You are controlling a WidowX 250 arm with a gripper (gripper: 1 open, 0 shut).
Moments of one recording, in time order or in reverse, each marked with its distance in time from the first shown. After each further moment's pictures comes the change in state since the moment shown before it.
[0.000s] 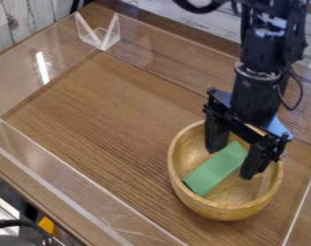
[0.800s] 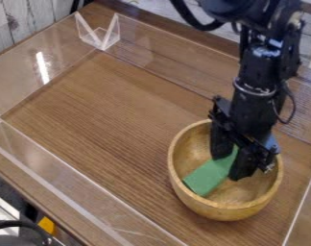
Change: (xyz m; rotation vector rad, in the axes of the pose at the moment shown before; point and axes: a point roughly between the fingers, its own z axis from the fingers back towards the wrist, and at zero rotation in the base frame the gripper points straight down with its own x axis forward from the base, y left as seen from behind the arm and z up) arm 0.012 0.014 -0.018 0.037 -0.016 -0.149
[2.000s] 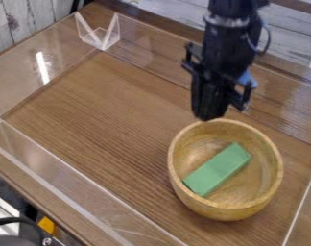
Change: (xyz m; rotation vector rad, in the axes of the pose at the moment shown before) arm -0.029 0.032 0.066 -0.021 -0.033 0.080
